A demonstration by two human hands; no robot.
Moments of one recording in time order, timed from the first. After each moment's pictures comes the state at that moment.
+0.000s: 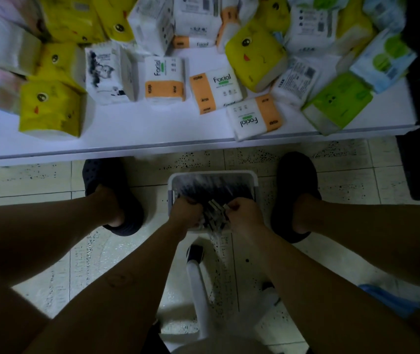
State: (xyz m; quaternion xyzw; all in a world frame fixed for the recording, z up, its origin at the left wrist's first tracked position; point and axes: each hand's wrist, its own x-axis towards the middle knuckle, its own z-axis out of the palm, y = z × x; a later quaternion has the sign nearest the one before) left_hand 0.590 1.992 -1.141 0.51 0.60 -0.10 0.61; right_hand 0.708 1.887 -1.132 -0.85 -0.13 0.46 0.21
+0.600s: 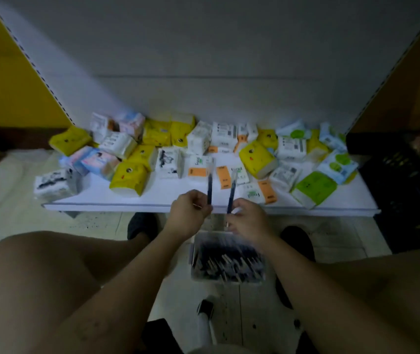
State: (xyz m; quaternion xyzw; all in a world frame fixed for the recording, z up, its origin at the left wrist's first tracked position) left_hand 0.565 2.010 -0.927 0.73 0.47 0.17 0.46; right_hand 0.703 1.915 -0.951 -0.77 -0.32 0.37 0.41
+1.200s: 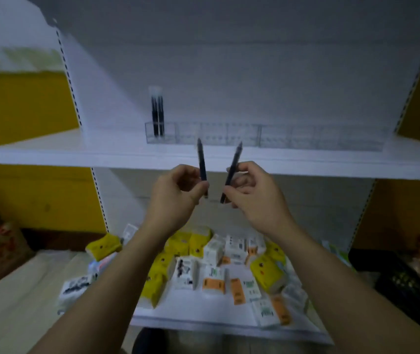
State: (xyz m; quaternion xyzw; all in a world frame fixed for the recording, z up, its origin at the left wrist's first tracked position) left_hand 0.536 2.042 -0.629 0.74 0.30 0.50 0.34; right_hand 0.683 1.964 -0.630 -0.60 -0.54 0.10 0.58
